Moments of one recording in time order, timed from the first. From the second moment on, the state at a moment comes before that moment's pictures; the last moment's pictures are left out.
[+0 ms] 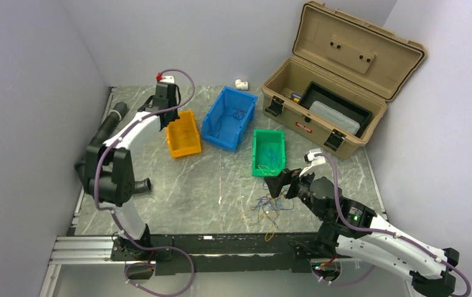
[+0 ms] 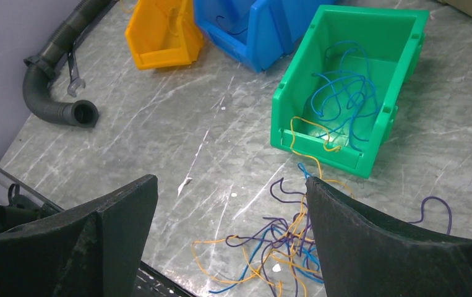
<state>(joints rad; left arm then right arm) -0.23 1.72 1.34 -0.28 -0.34 -0.21 1.03 0.46 0.54 -0.38 0.48 0.53</state>
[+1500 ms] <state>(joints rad) -0.16 2.02 1.66 -0.64 0.06 -0.35 1.03 0.40 0.56 -0.44 0.49 0.54</state>
